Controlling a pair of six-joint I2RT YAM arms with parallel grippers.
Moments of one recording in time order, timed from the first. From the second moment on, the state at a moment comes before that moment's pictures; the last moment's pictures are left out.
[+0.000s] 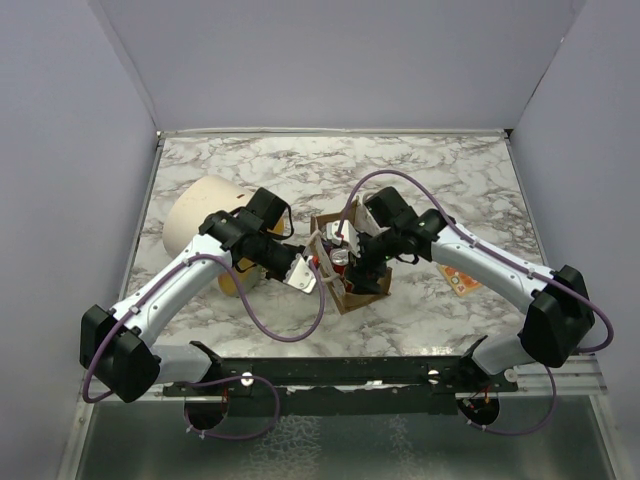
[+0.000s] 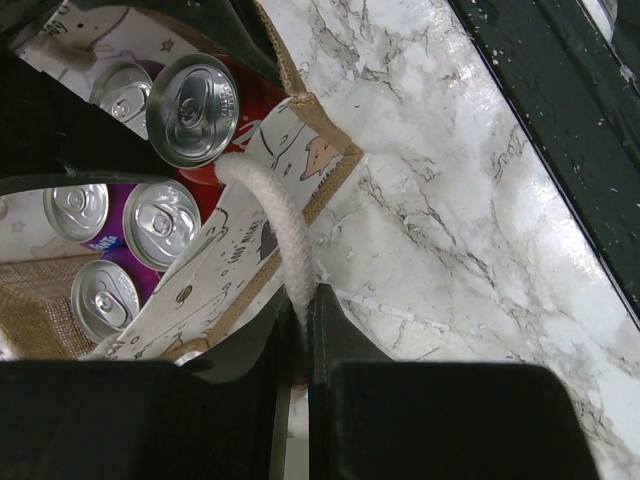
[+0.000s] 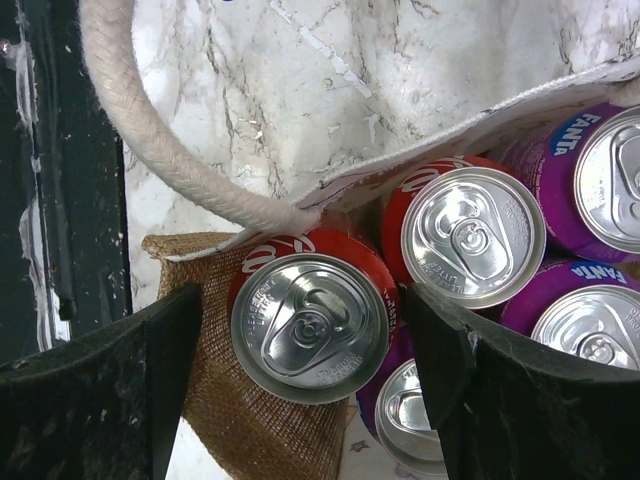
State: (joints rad) left arm -0.60 1.28 1.13 -1.02 0.80 1.43; right arm 0.73 1.46 1.14 -0.70 -0.59 -0.65
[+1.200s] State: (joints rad) left arm -0.60 1.26 1.12 -1.01 0.80 1.43; right arm 0.73 1.44 1.21 -0.75 -0.62 -0.67
